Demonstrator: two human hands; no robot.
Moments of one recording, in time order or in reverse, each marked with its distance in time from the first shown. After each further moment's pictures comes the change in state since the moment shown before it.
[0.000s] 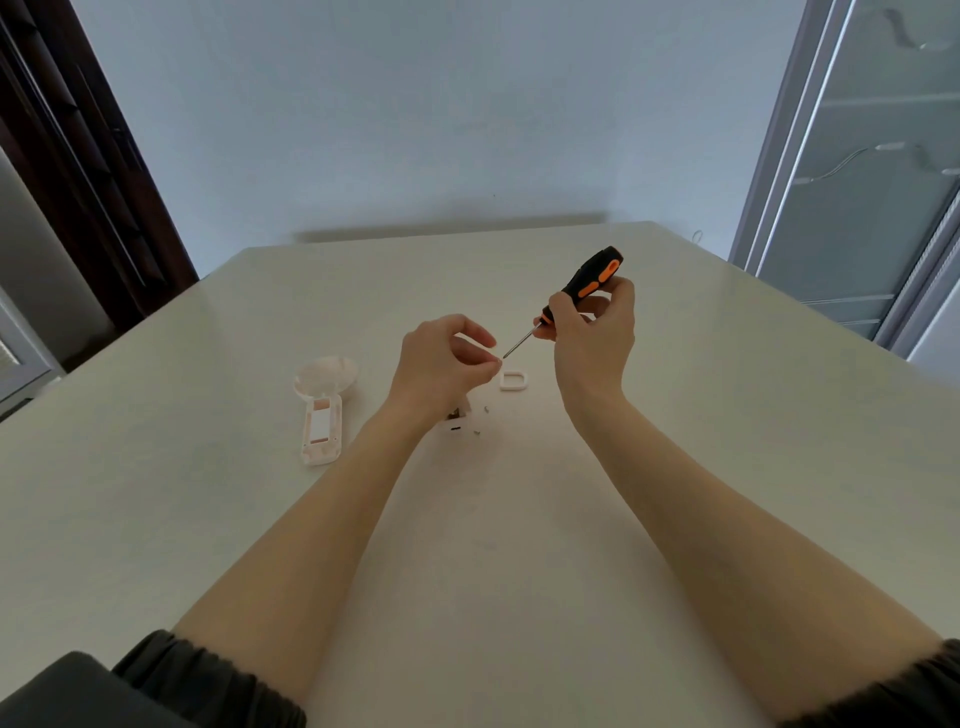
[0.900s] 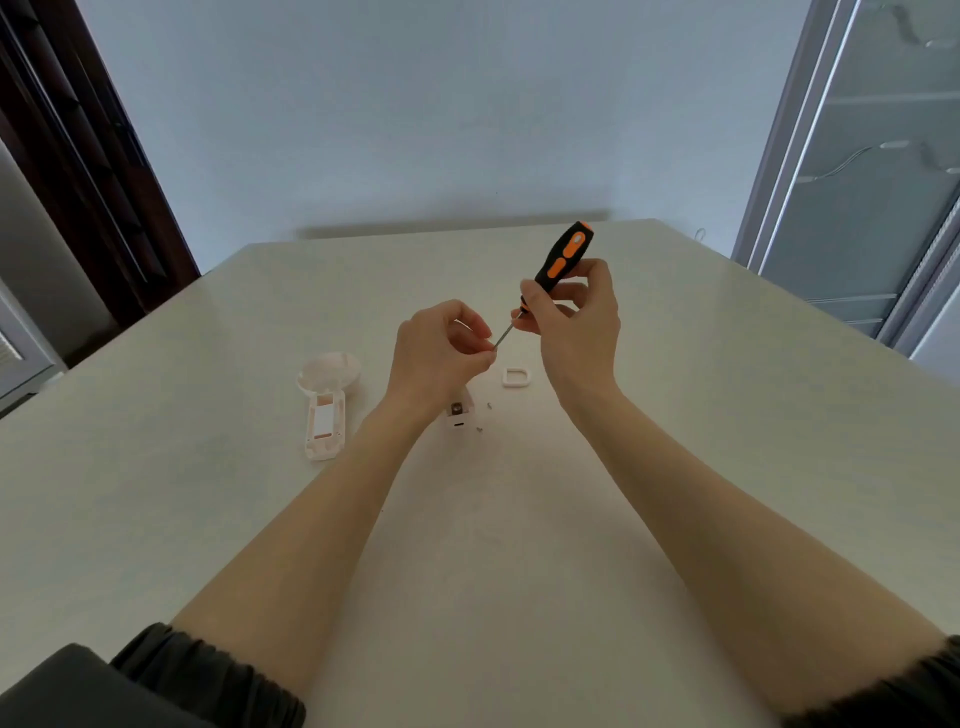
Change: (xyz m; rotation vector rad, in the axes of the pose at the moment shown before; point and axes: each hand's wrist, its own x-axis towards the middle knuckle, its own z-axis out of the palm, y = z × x) left_hand -0.003 0.007 -0.005 0.059 0.086 0.060; right_hand -0.005 -0.001 0.006 -0.036 -0.163 -0.077
